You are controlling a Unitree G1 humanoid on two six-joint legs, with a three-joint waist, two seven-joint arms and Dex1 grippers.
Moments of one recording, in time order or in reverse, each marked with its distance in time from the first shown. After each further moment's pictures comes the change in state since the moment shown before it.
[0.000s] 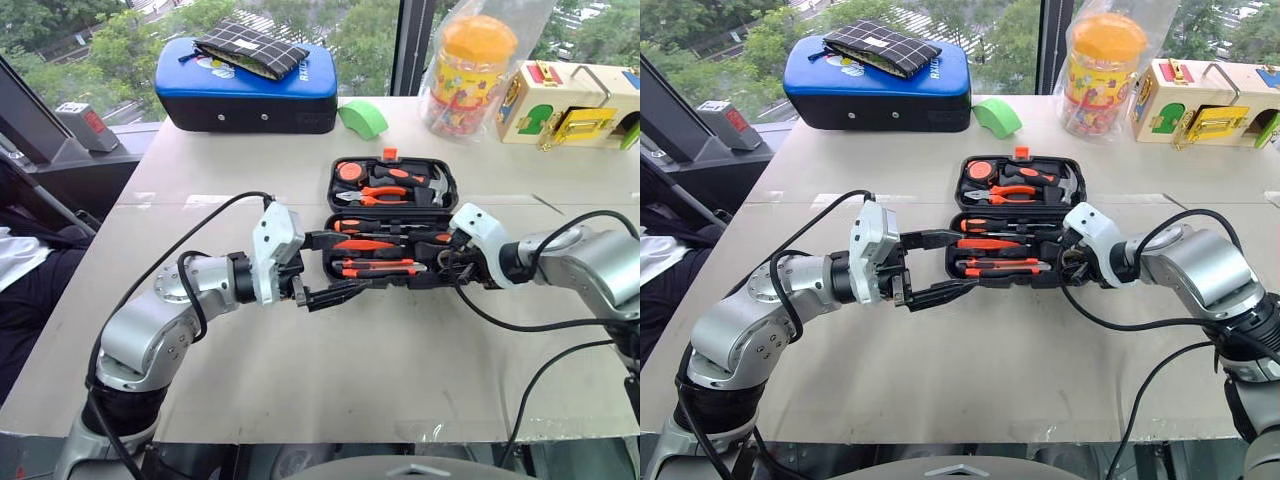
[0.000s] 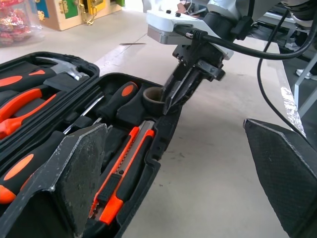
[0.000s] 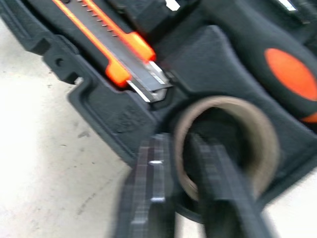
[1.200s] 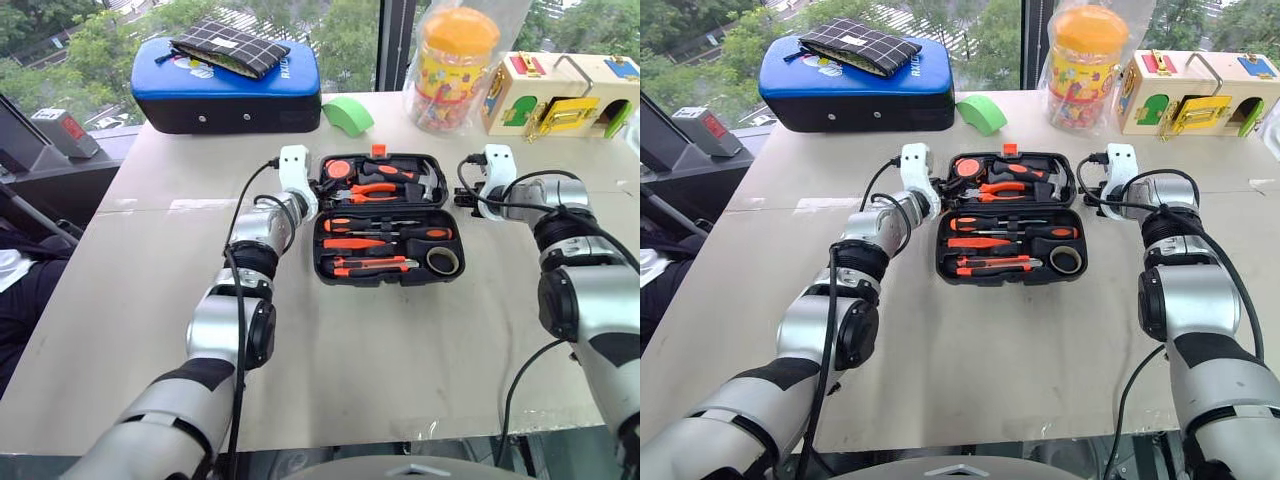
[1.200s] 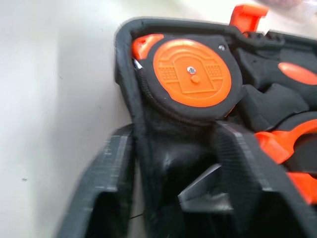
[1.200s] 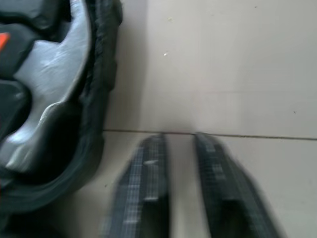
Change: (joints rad) left arm -0.764 -0.453 0.130 1.499 0.372 -0.300 0.518; right arm -0.536 0.395 -0.368 1.442 -0.304 -0.611 -0.252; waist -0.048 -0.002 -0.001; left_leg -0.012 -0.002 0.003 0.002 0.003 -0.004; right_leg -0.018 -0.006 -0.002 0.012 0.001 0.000
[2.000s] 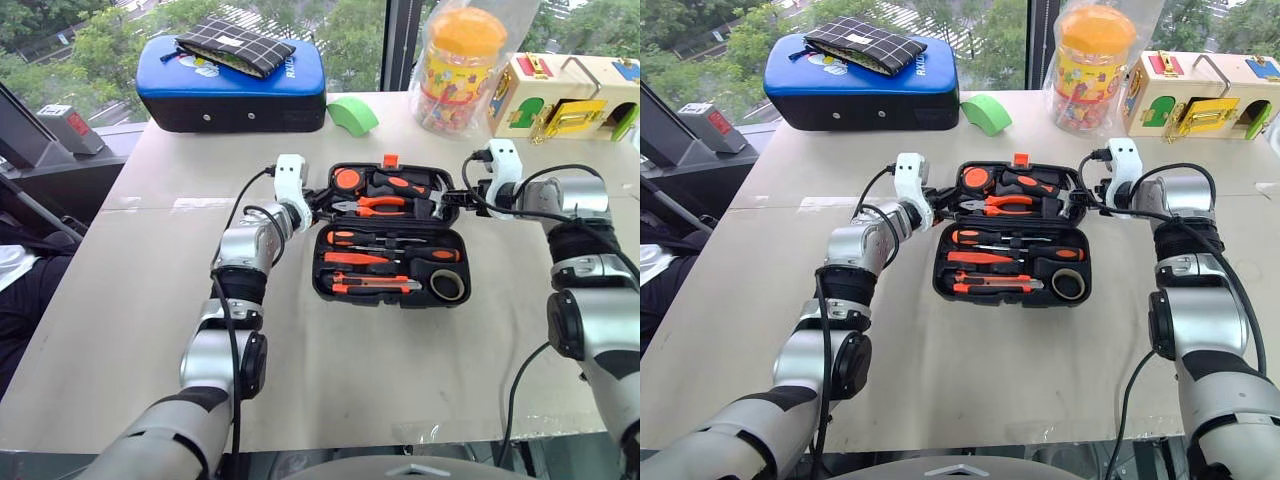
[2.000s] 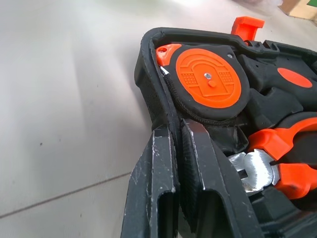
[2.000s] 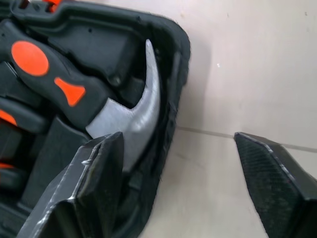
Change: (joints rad) left arm 0.202 0.002 -0.021 -0.386 0.024 0.167 -0.099; right arm 0.142 -0.044 0.026 -0.396 -0.001 0.228 0.120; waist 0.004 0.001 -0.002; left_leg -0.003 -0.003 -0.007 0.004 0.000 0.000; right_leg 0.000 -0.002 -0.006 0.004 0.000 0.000
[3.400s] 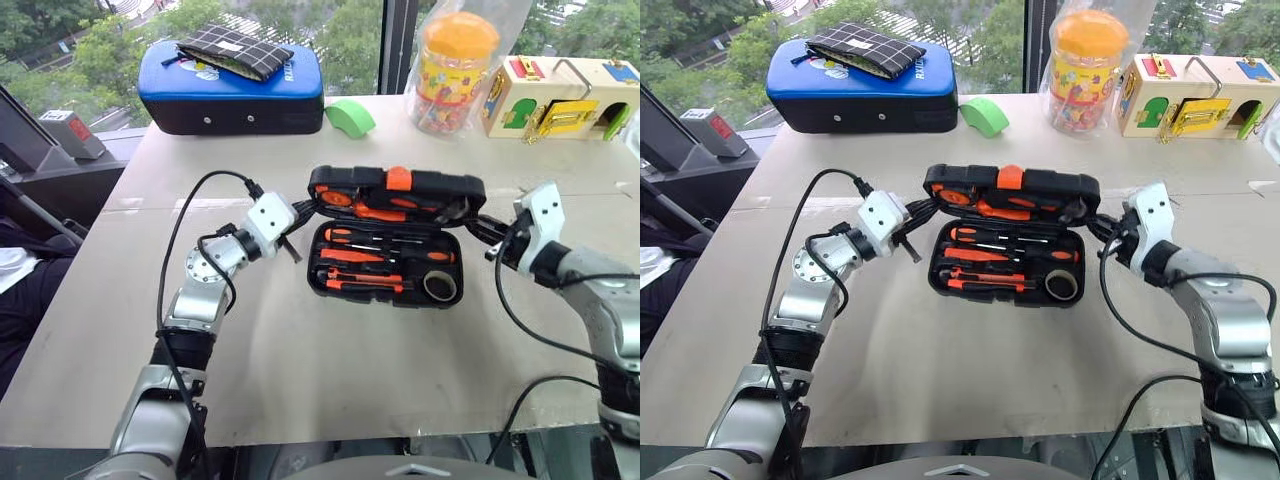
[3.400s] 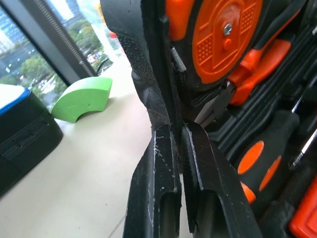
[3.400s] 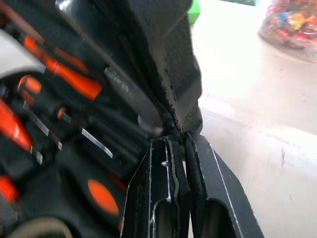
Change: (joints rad) left arm 0.369 0.271 -0.152 -0.293 0.212 -0.811 -0.307; right arm 0.787 -0.086 -0.119 -1.028 0.147 -0.292 0.123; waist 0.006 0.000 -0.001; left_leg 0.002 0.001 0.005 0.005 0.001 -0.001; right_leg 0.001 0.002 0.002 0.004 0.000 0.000
